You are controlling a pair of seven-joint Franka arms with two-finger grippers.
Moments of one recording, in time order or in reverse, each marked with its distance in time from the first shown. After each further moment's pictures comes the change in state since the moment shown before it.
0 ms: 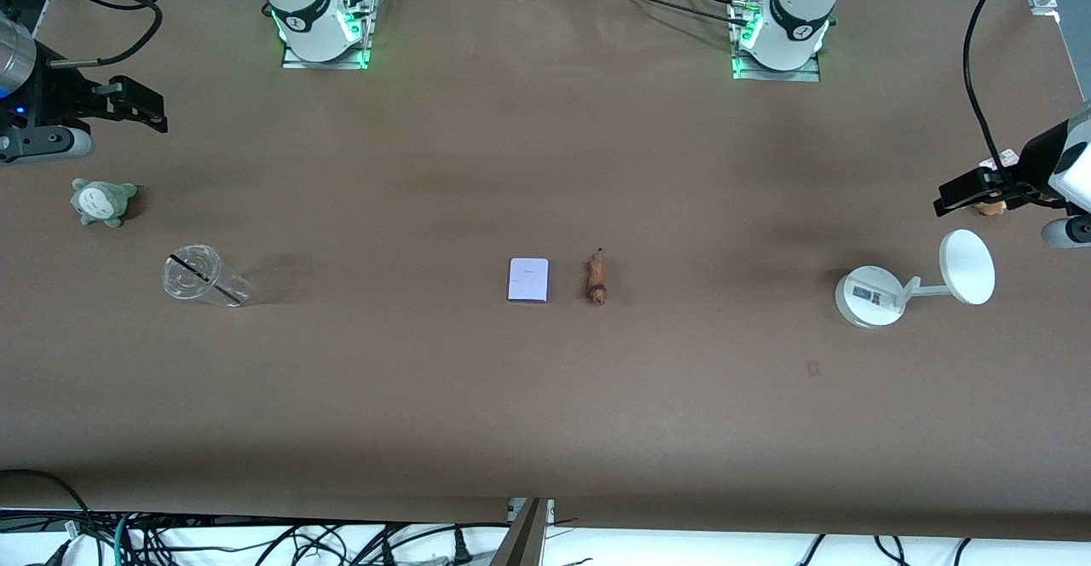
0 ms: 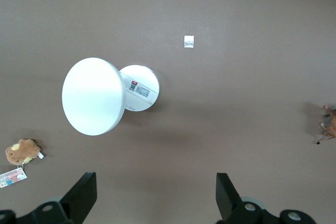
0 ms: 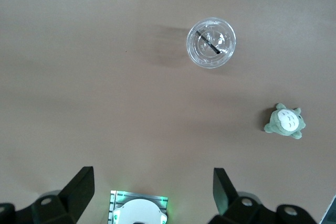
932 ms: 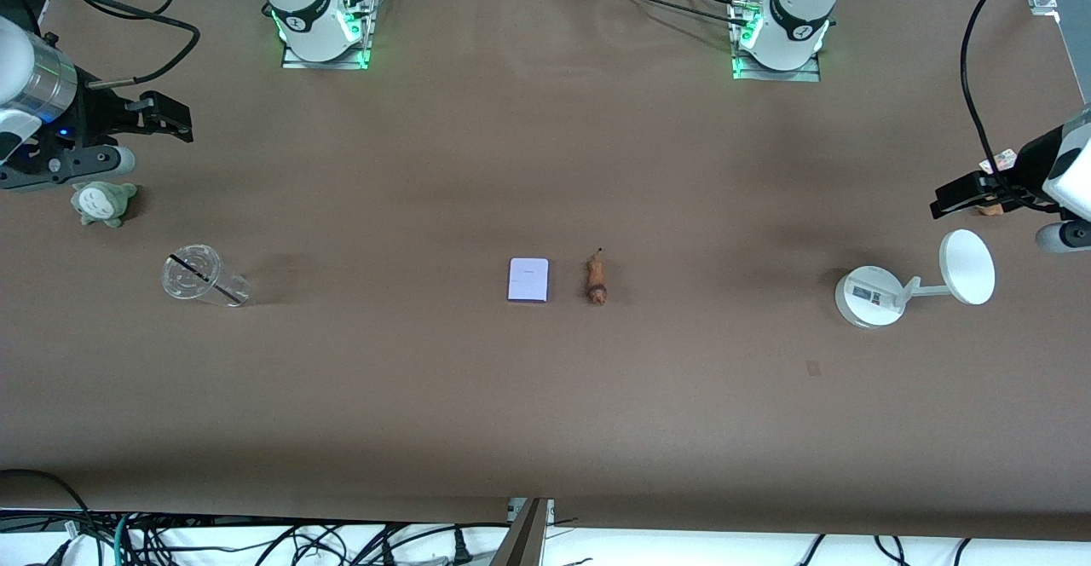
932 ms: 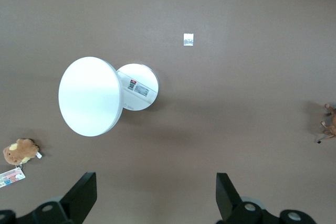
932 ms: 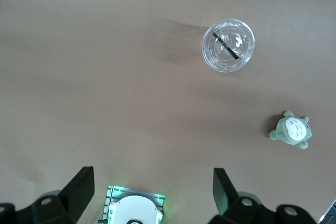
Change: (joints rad) left arm -0.003 0.018 -0.006 0.002 -0.001 0.001 0.000; right arm 0.035 0.049 0.001 0.002 0.000 0.000 -0.039
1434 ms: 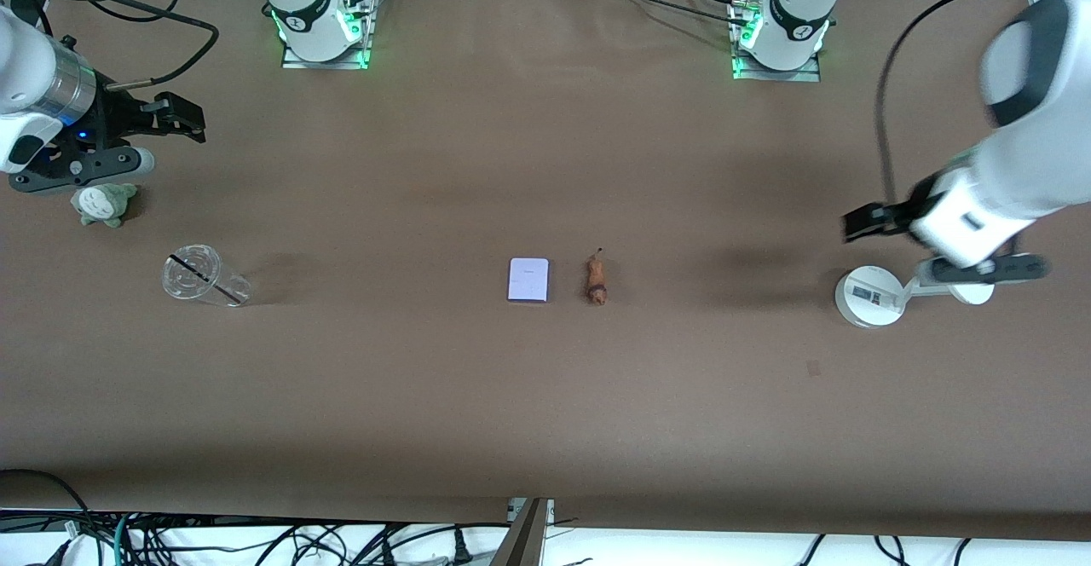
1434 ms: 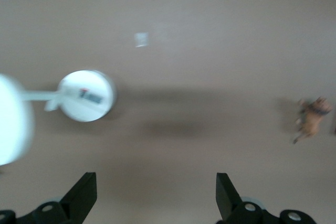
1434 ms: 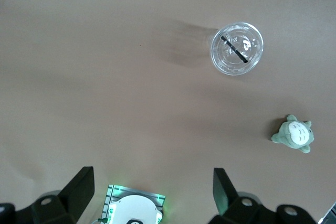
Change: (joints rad) left arm -0.190 0.140 -0.026 0.036 -0.004 0.099 -0.173; right arm 0.025 0.004 0.000 0.000 0.000 0.000 -0.001
